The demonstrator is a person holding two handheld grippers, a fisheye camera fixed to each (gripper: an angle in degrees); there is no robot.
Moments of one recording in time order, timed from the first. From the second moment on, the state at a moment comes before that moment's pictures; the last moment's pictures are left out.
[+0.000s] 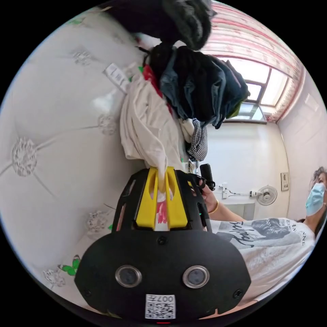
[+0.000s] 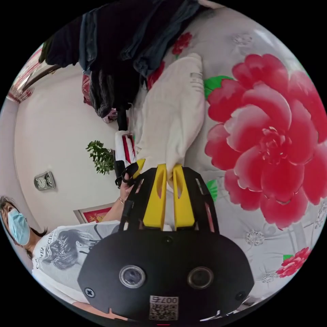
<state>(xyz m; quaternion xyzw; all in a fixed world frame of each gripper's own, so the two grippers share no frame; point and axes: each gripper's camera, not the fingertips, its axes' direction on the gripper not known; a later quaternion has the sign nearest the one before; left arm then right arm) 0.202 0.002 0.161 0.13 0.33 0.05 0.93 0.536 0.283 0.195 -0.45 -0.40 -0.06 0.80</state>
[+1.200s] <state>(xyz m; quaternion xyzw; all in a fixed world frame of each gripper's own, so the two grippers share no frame) 0.645 0.049 0.283 -0.01 0.12 0.35 0.93 0.980 0.176 -0.027 -0.17 -0.17 0.02 0.97</state>
